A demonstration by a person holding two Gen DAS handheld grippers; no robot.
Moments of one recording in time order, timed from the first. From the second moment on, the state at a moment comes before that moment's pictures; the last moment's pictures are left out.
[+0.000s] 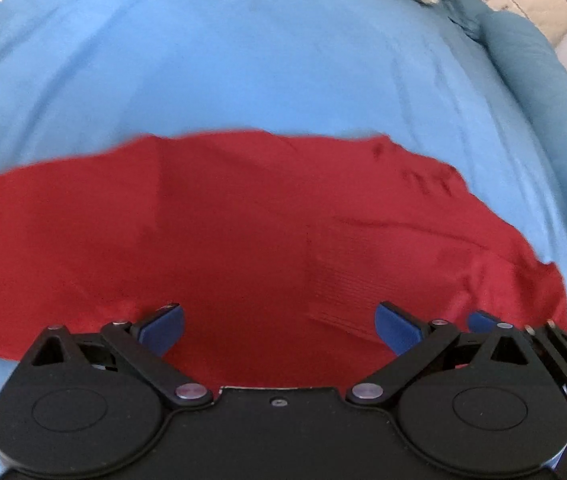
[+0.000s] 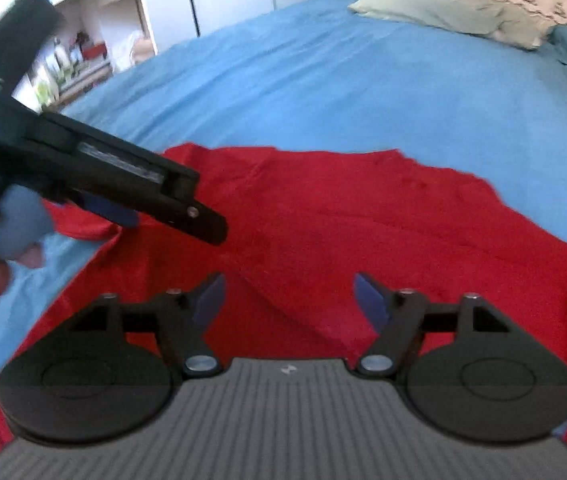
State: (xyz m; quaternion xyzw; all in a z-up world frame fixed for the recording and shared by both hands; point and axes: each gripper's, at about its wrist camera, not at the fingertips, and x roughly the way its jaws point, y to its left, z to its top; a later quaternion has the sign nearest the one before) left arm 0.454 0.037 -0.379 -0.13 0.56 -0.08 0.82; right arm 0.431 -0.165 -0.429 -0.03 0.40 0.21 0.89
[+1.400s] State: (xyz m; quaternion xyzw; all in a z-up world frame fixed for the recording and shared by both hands) left arm 0.431 0.031 -0.387 -0.10 0.44 0.02 0.89; right arm 0.370 -0.298 -0.428 0.04 0.44 0.01 0.90
